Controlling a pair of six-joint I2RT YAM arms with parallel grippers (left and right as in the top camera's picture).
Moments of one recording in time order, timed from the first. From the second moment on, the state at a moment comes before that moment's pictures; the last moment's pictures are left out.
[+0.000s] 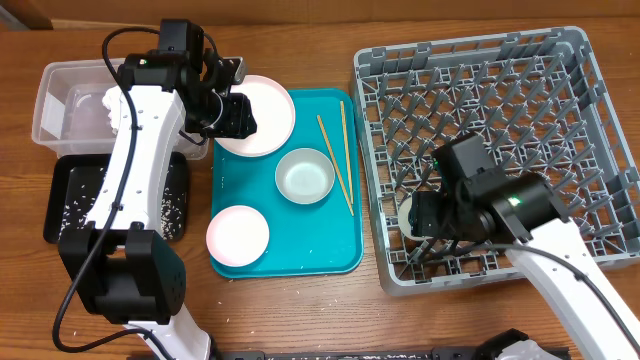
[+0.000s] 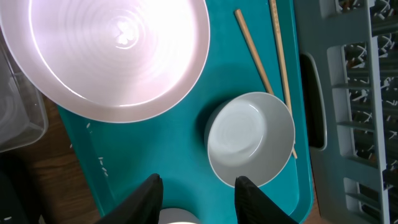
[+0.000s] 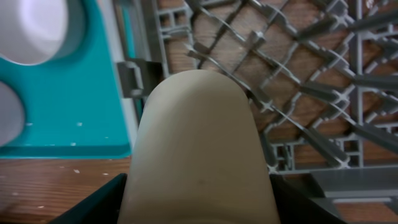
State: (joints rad) left arm -0.05 1.87 1.76 -1.20 0.34 0.06; right arm 0.44 1.27 1.17 -1.22 -0.04 0.50
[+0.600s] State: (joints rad) left arm -0.05 1.87 1.76 -1.20 0.34 0.05; right arm 0.49 1.29 1.15 -1.30 -0.04 0.56
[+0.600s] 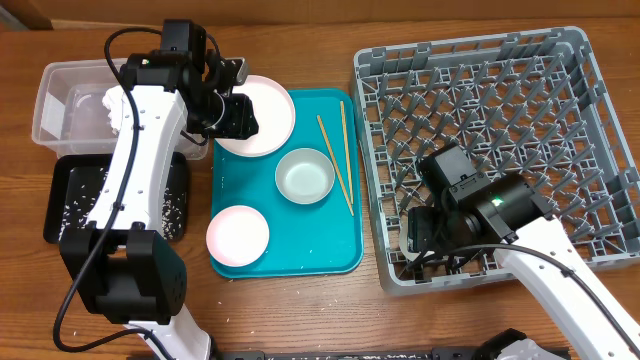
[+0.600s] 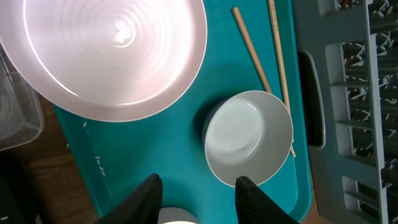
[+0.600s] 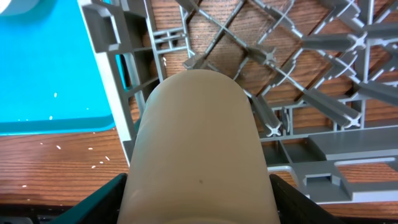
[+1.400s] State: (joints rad) left arm -0.04 1.87 2.01 -1.35 0.31 0.02; right arm 0.54 1.37 1.29 -0.76 -0.12 0.58
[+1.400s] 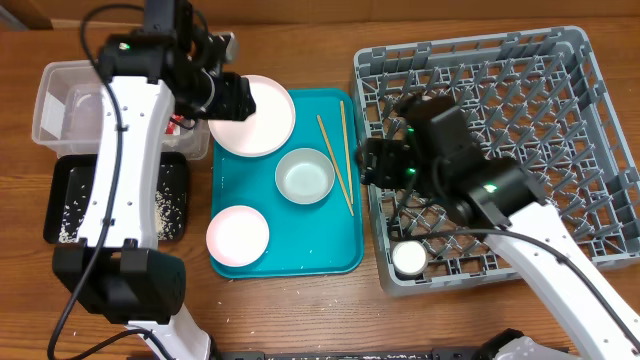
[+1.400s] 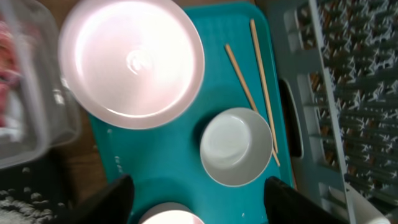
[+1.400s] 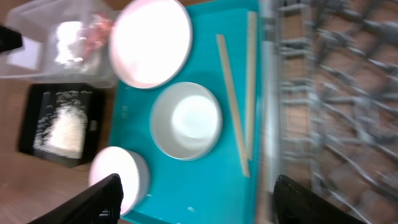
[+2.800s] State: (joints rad) left arm 0.03 1.87 2.23 -1.44 0.13 0.02; right arm 0.66 1.87 1.74 -1.01 0.27 0.79
